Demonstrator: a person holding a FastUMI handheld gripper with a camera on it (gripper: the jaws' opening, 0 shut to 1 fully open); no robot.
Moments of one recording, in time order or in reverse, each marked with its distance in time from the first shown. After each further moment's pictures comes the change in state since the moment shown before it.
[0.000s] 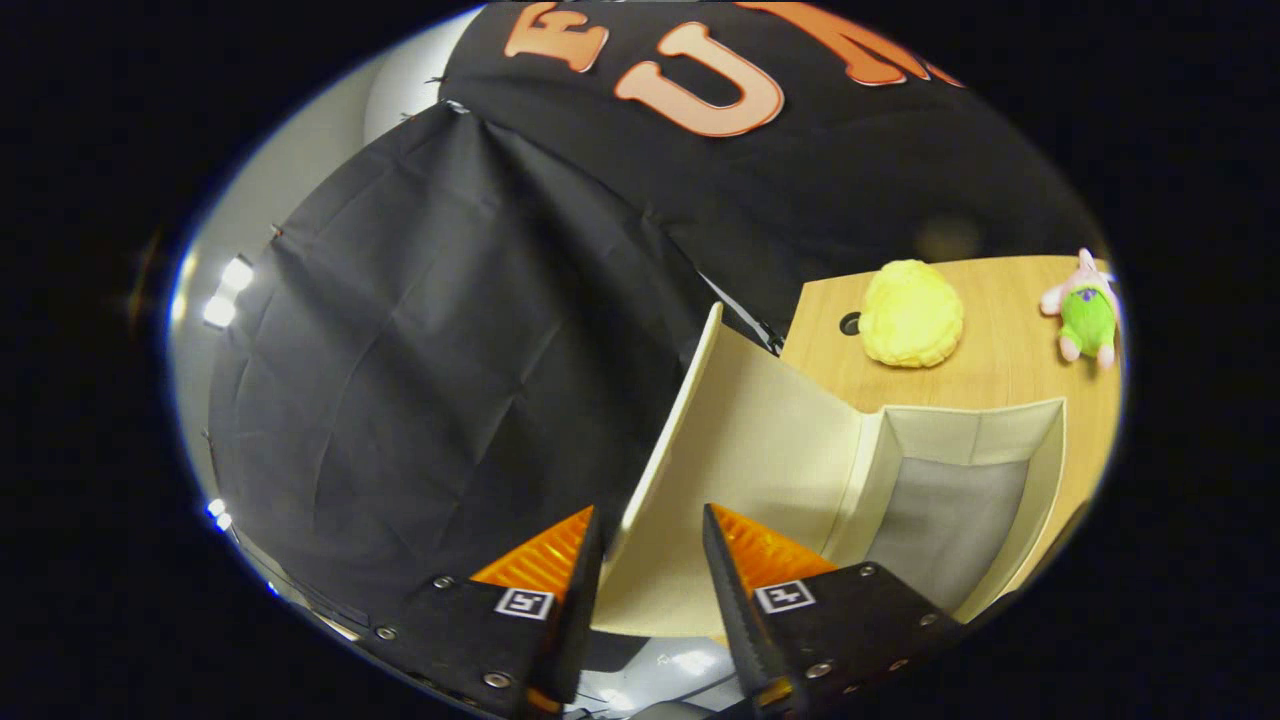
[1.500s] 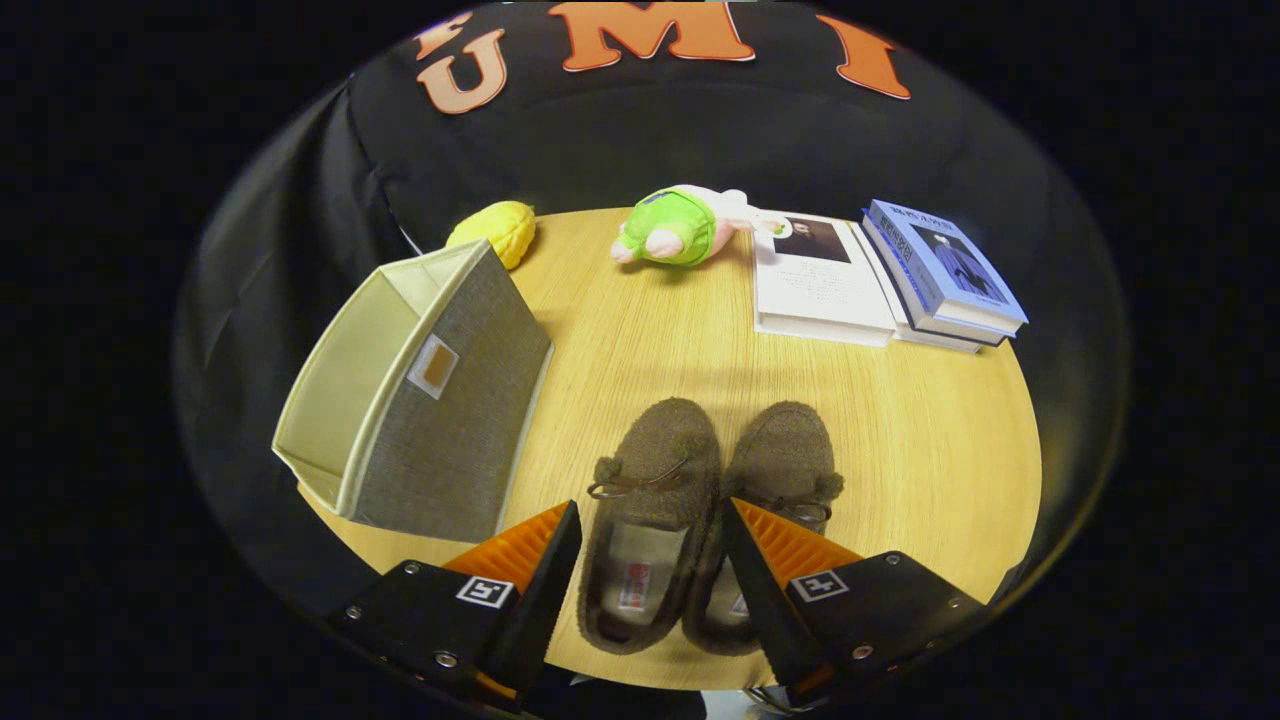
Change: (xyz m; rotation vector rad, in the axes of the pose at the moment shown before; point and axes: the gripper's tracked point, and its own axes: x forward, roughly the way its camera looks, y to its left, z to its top) arm -0.245 -0.385 -0.157 -0.078 0.082 -0.823
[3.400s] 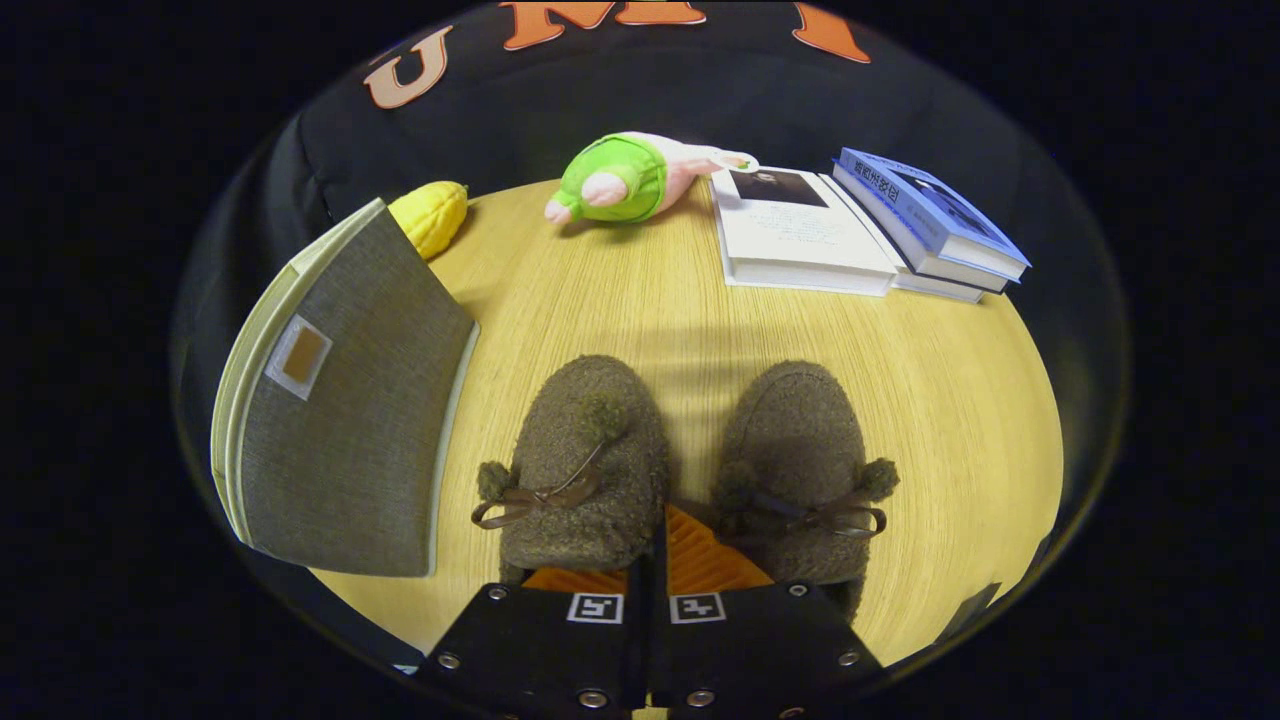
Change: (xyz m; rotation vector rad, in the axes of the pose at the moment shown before) arm 0.060 -0.013 -0.013 0.143 0.029 -0.090
